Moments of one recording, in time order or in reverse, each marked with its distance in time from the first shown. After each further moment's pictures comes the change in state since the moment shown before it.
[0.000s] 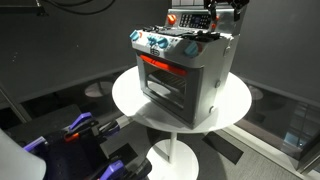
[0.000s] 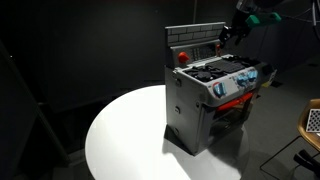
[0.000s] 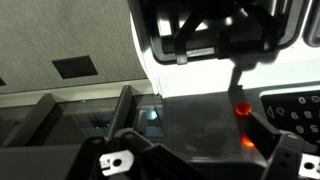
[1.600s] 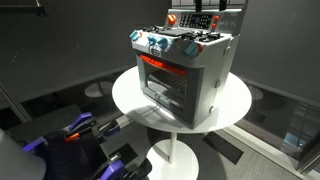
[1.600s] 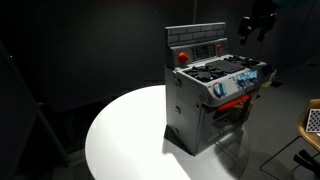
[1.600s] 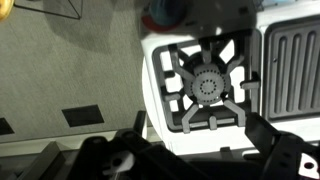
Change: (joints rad) arm 0.007 -0.192 -0.004 -0.070 0.039 -0.371 -0.026
